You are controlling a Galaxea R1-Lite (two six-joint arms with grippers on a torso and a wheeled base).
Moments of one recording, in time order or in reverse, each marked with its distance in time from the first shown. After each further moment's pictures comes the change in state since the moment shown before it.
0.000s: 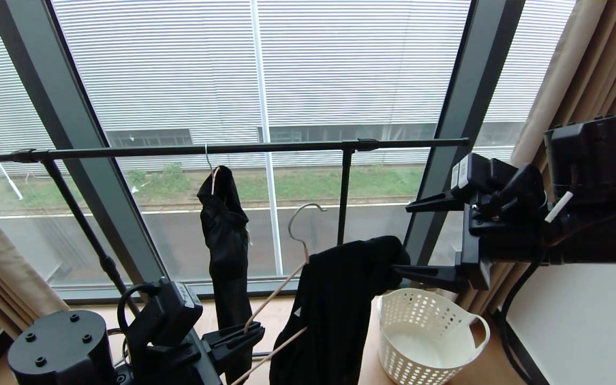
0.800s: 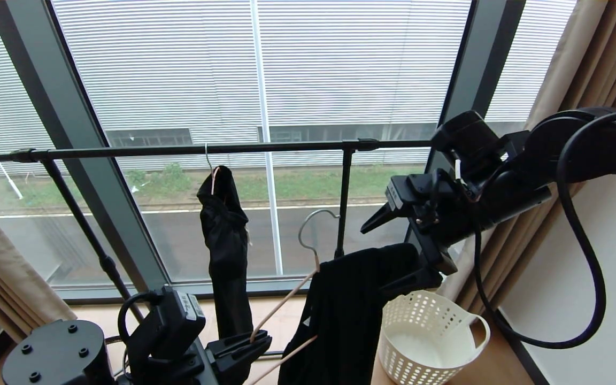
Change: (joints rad) left arm -0.047 0.004 0.019 -0.040 0.000 -0.001; right arm 0.008 0.367 -0.611 0.737 0.161 -0.463
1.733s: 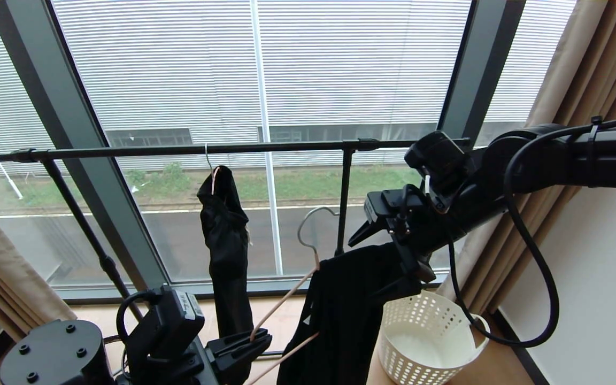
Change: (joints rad) left arm 0.000 0.000 0.000 -0.010 0.000 0.000; right arm 0.029 0.099 -0.044 0.003 -0.004 0.011
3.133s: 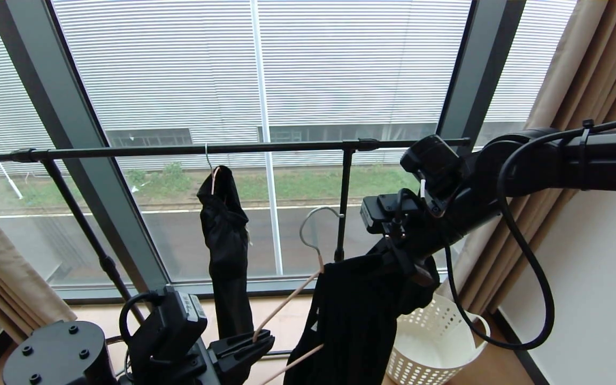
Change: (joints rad) left arm -0.007 0.015 -0.001 -0.023 0.000 -0.001; right arm 0.015 0.008 0.003 0.003 -0.006 0.008
